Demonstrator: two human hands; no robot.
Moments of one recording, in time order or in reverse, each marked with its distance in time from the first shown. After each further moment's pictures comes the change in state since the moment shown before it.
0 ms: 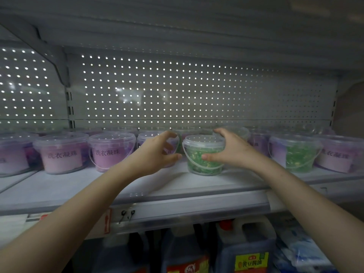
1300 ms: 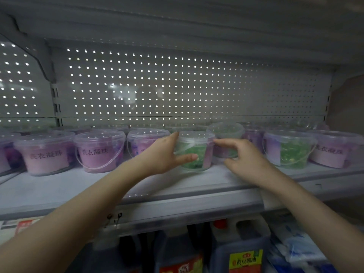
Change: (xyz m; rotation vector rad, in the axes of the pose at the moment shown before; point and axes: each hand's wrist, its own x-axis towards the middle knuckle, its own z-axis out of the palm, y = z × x) left_hand 0.017 0.025 0.025 0.135 -0.158 -0.067; right_hand -0.029 0.033 0.000 0.129 0.091 -0.174
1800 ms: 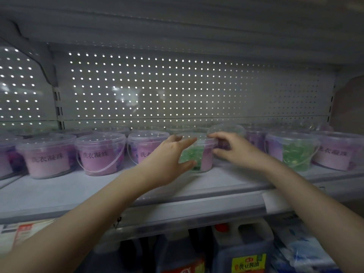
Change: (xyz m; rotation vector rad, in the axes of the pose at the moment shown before) left_hand -0.007 0.005 0.008 0.097 0.101 0.182; right_hand 0.047 0.026 0.004 0.015 -0.126 0.030
